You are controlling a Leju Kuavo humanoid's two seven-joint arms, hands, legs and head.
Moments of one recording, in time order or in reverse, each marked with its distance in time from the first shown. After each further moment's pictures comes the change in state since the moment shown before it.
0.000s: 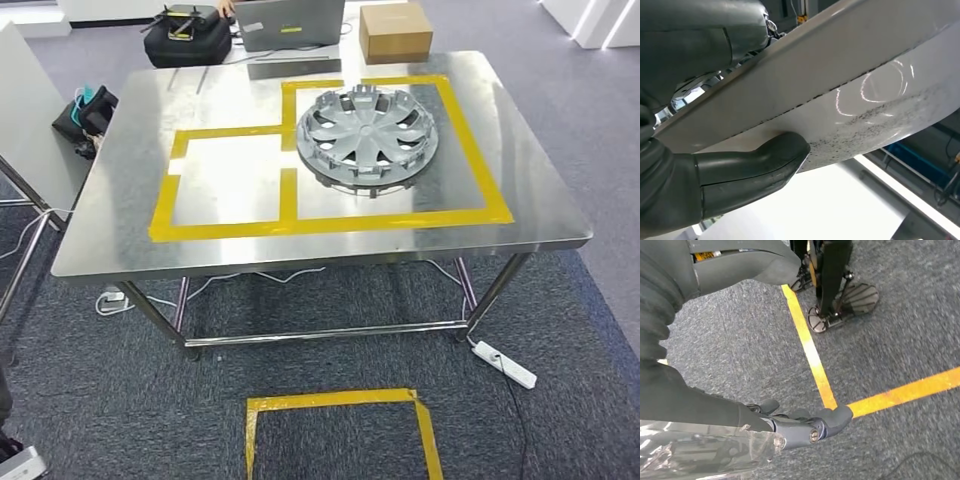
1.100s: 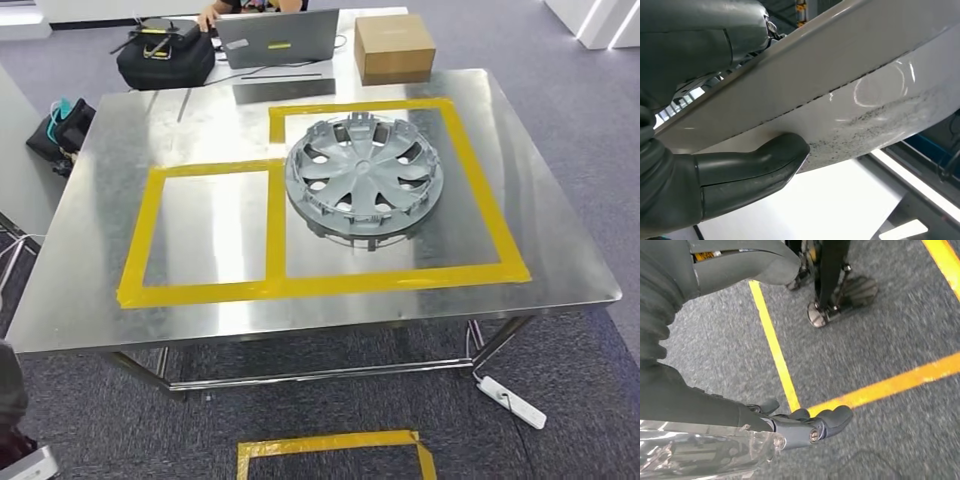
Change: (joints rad) left arm -0.004 0.009 -0.054 0.004 -0.018 0.000 0.023; right arm -0.001 0.002 0.000 0.001 0.004 0.001 0.009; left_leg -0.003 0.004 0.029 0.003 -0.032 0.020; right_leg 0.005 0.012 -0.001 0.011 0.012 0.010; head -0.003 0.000
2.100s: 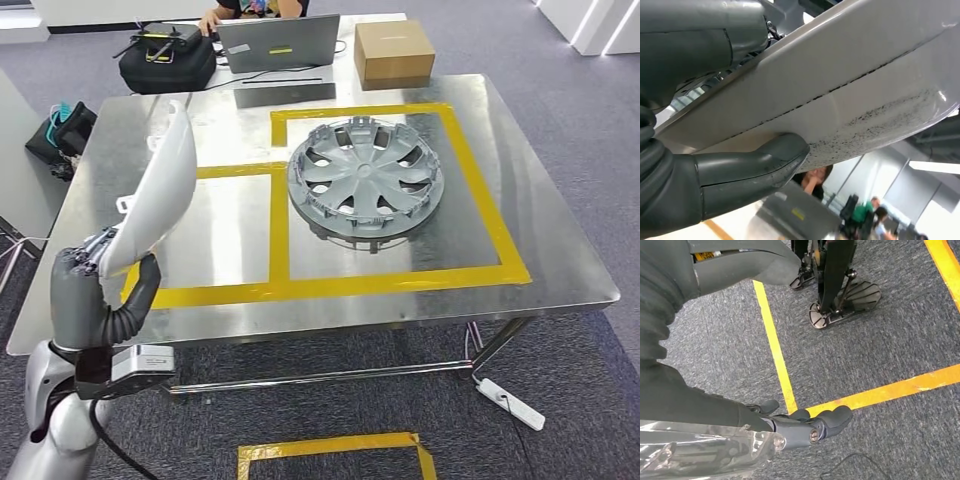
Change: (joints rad) left arm -0.341 0.120 -0.262 0.280 -0.141 -0.343 0.290; right arm 0.001 0.002 0.024 0.000 0.050 0.015 -0.006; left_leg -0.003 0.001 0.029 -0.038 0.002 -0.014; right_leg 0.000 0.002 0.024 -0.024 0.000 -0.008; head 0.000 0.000
